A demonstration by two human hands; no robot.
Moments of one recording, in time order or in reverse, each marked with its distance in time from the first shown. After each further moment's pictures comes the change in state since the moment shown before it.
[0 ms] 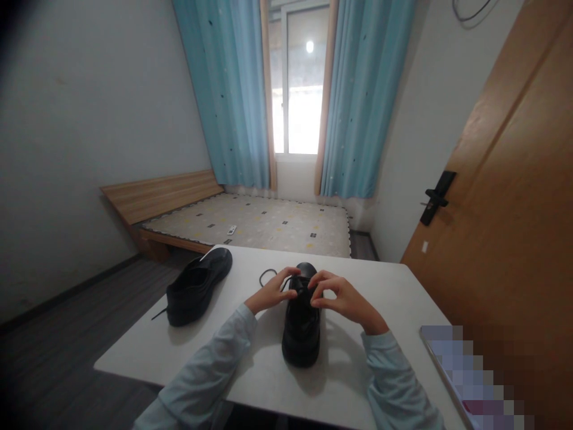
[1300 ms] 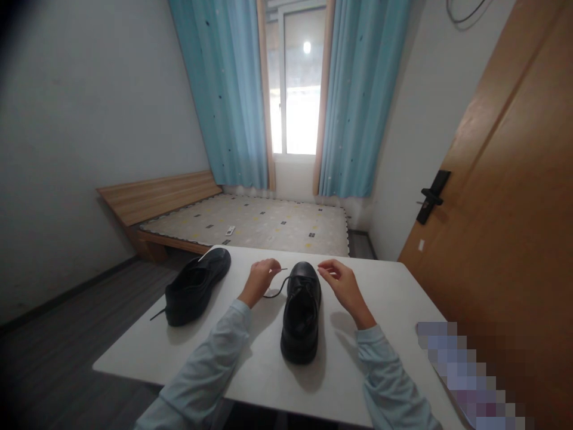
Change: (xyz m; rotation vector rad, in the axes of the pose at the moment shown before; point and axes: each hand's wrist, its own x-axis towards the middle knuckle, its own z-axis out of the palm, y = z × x) left_hand 0.001 -0.008 -0.020 0.754 0.292 -0.132; right_hand 0.008 0.031 0.005 0.001 0.568 0.169
